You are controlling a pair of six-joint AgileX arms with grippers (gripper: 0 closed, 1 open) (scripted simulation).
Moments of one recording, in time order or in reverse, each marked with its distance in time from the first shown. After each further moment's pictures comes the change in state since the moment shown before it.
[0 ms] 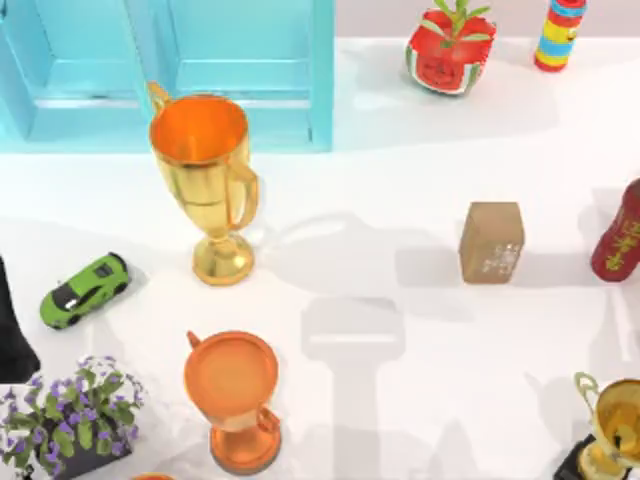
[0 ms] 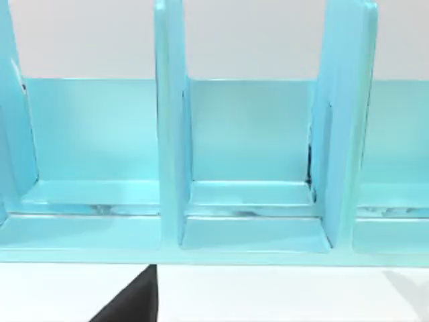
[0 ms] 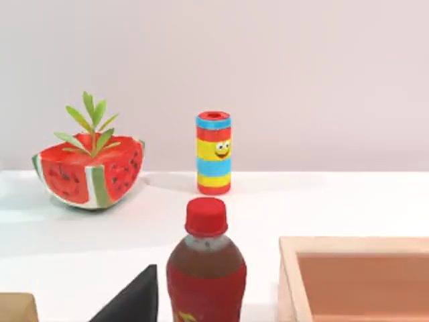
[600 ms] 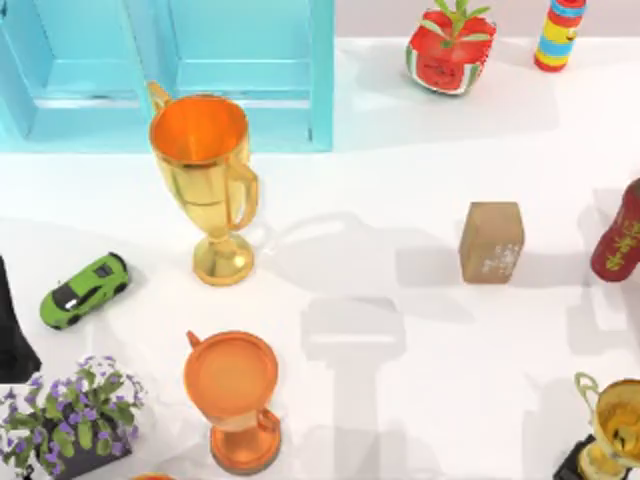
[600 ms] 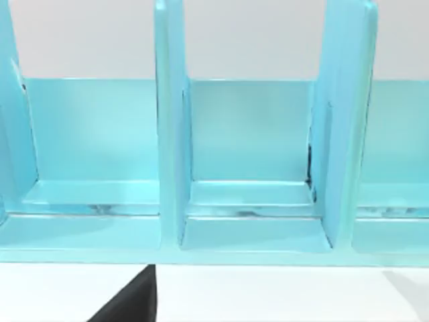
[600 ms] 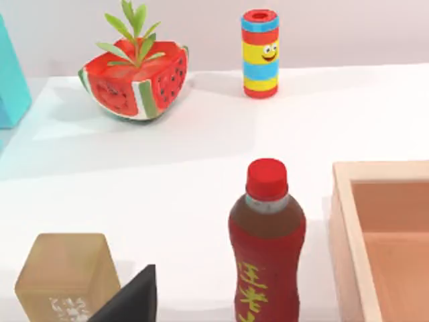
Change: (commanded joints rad) left arm 0.000 0.000 0.000 0.000 0.000 0.000; right arm 0.075 0.372 0.358 -0.271 0.000 0.078
